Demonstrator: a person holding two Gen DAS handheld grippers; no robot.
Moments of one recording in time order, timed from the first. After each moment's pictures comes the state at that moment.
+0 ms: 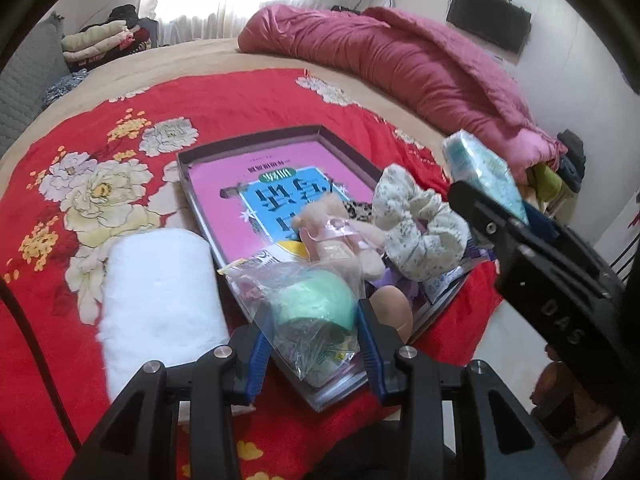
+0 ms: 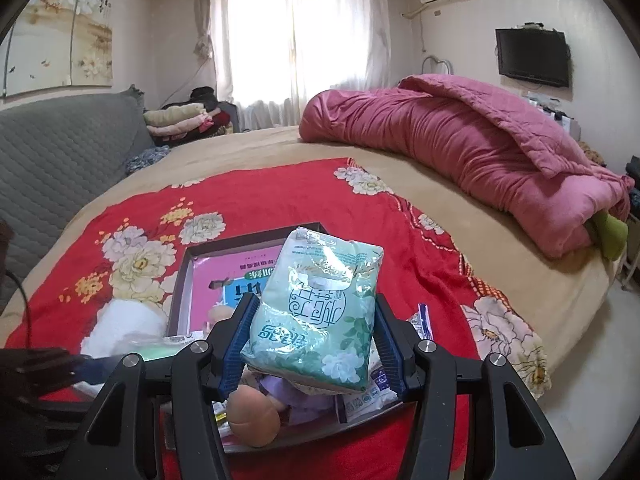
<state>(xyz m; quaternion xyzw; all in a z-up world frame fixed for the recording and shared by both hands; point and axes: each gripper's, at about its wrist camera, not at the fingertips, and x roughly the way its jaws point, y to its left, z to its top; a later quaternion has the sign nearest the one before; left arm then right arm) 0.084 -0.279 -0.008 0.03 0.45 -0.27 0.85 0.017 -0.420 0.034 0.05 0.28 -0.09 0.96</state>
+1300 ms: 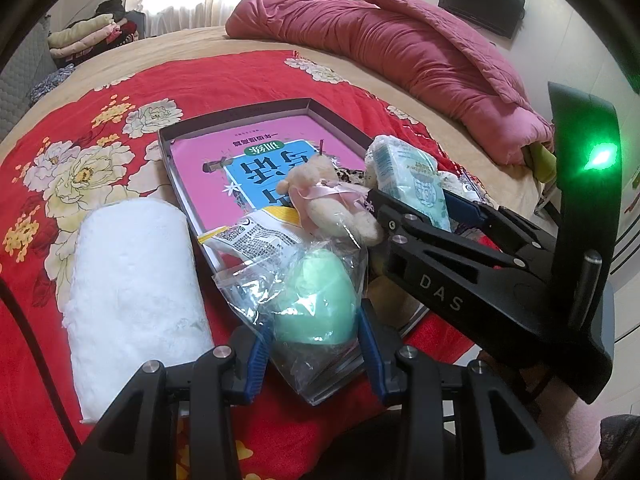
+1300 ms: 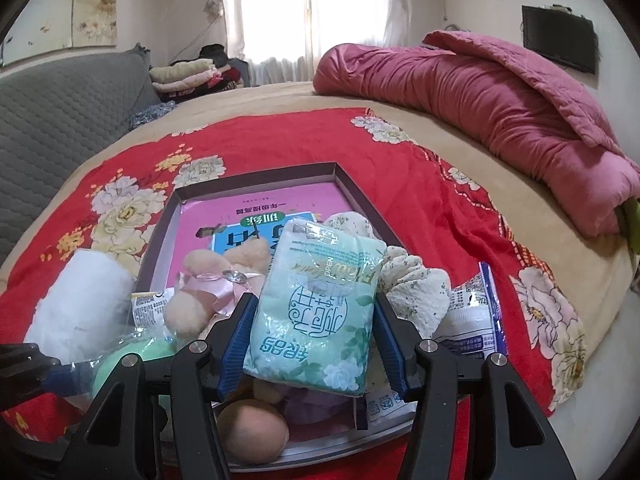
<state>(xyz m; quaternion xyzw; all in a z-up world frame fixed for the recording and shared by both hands) 0.081 -0.287 -0.036 0.04 0.47 -0.28 0.84 0.063 -0.421 -0.028 0.04 0.35 -0.07 0.93</state>
